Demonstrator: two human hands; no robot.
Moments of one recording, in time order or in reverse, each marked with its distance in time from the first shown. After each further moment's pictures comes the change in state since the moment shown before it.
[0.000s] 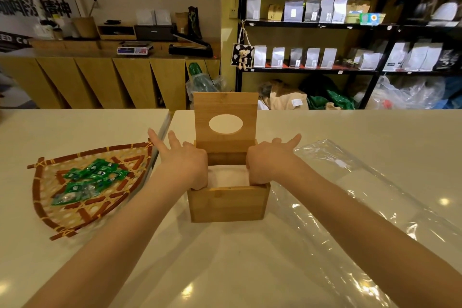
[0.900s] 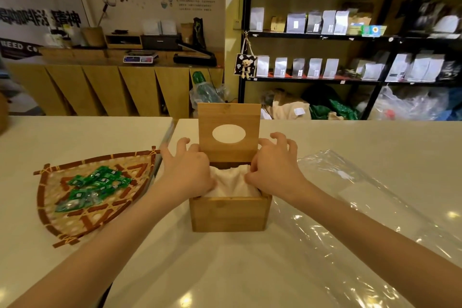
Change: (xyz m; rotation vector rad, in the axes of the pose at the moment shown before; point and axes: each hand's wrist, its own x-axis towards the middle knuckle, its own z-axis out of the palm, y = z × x) left_hand -0.011 -0.009 -0.001 -0.345 0.195 0.103; right_hand -0.004 0.011 0.014 0.398 0.428 -0.076
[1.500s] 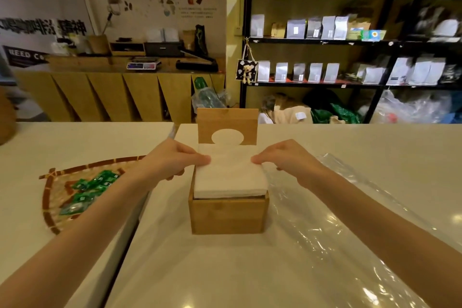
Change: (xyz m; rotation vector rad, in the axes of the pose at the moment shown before) left_hand -0.004 -0.026 -0.029 -0.869 -0.117 -0.182; right_hand 0.006 0.026 -0.026 0.862 -0.168 0.296
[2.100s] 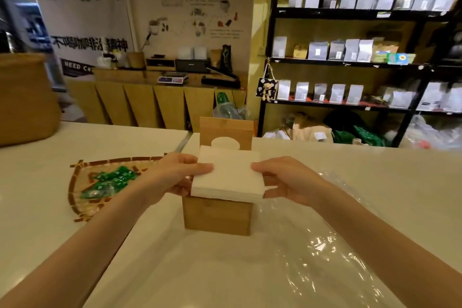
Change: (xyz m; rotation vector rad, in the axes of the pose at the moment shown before) left_hand -0.038 0.003 0.024 -0.293 0.004 -0.076; right_hand -0.019 0.014 -0.024 0.372 -0.401 -0.015
